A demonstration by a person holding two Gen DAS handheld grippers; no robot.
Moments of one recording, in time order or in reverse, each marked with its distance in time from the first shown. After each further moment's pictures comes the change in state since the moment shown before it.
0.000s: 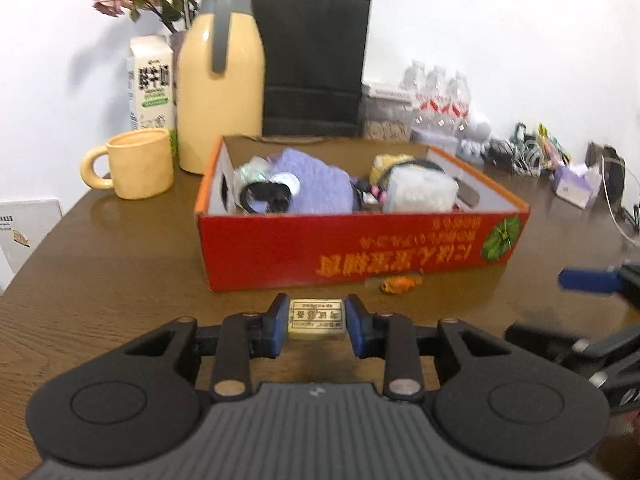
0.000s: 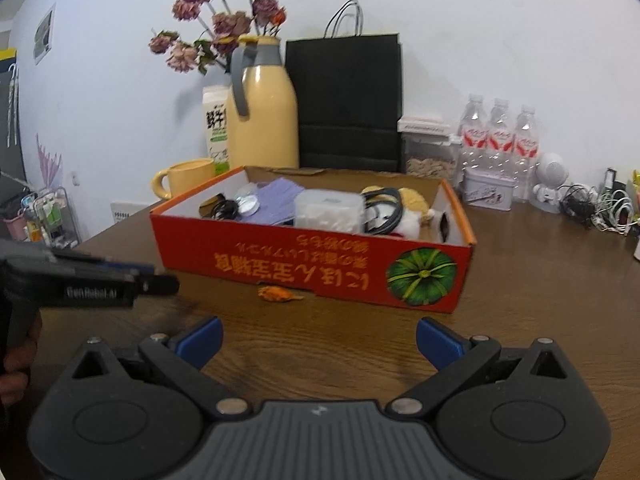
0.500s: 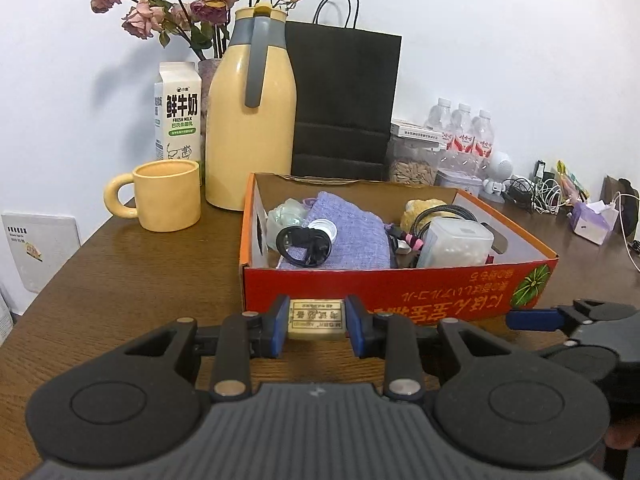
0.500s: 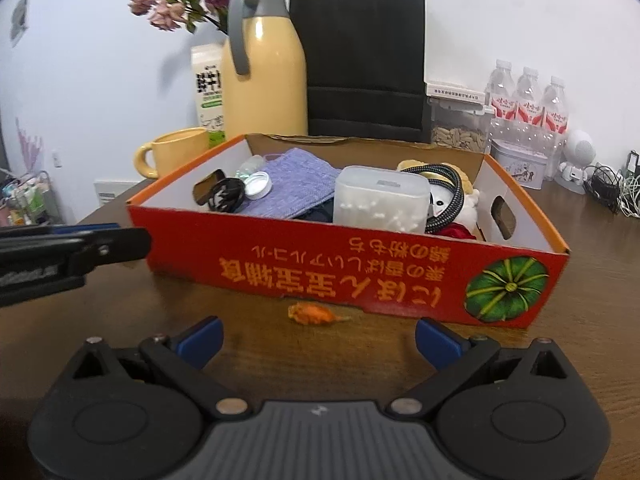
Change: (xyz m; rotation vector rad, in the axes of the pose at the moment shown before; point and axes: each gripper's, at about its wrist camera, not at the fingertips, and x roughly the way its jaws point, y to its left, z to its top) left arm 0.004 0.024 0.016 -0.031 -0.094 0.034; right arm 0.083 0.032 0.028 0.038 0.103 -0.057
